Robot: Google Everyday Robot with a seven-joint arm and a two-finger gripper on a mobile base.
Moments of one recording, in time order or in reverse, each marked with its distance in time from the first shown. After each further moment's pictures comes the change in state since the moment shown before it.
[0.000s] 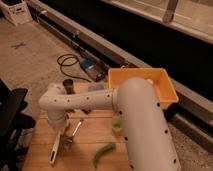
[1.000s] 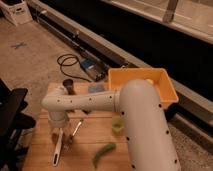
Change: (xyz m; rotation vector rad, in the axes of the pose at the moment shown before) arm -0.005 -0.003 0.019 0.040 -0.062 -0.032
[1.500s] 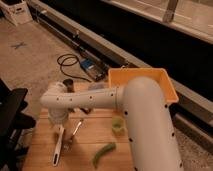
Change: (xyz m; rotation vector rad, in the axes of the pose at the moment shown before) arm 0.007 0.005 -0.022 -0.006 0.069 0.019
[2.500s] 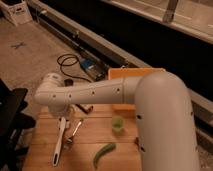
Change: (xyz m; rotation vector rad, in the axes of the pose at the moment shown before) arm 0.014 0.017 -0.078 -0.051 0.215 0.037
